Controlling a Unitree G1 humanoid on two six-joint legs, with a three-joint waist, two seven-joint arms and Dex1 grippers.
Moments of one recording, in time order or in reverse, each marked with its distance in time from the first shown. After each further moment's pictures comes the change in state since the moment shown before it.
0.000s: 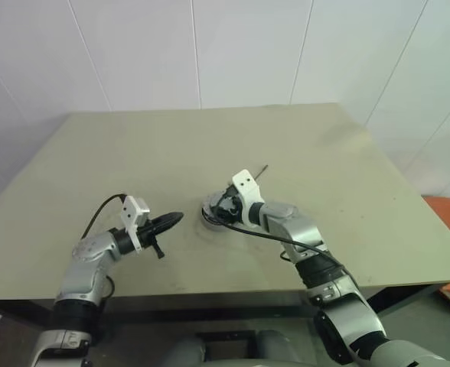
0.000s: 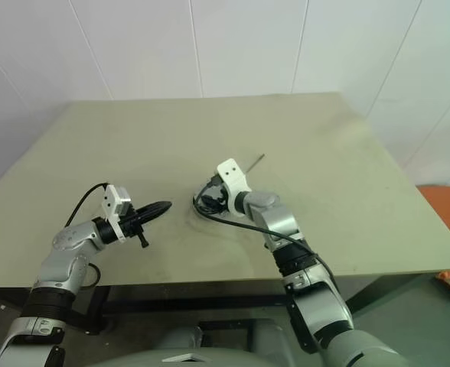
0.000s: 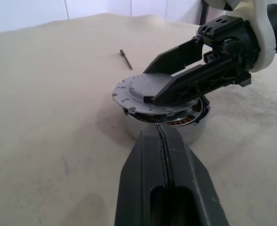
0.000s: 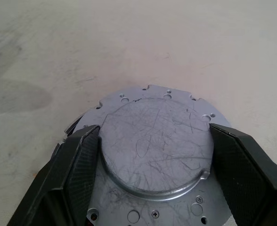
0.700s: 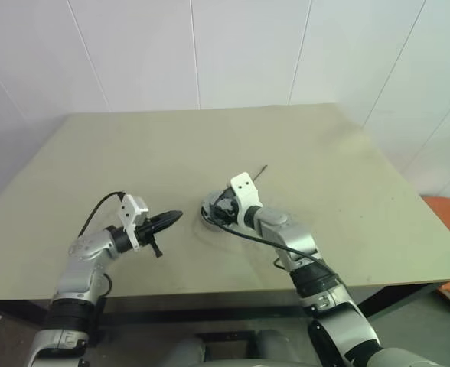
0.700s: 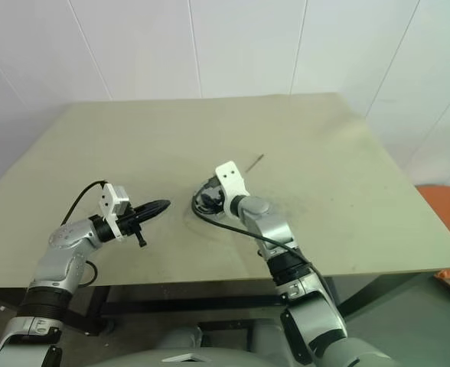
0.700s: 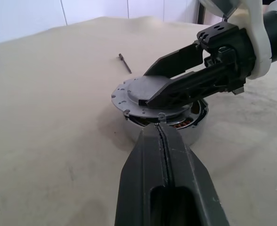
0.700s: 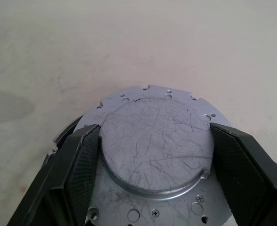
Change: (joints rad) left arm -0.003 0.022 -0.001 -0.008 0.016 -0.024 -0.007; right arm 0.059 0.056 0.010 -0.041 -0.023 -0.028 -0.141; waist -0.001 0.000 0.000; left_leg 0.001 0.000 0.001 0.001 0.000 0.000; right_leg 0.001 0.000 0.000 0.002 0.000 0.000
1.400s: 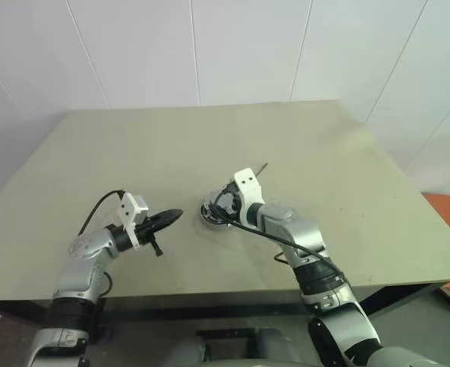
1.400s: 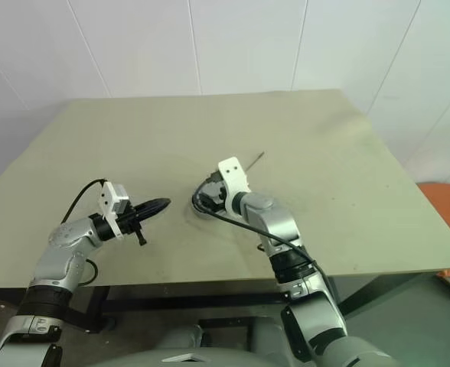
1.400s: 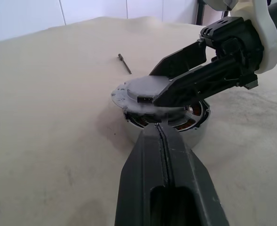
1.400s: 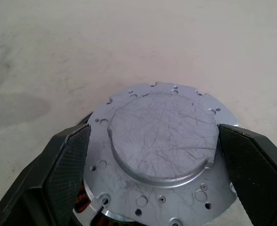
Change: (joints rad) left arm -0.004 0.000 0.000 -0.010 -0.015 0.004 -0.003; right arm -0.012 0.015 -0.054 -0.099 0.065 0.170 -0.017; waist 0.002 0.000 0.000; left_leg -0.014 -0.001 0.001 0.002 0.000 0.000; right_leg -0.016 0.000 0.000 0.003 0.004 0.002
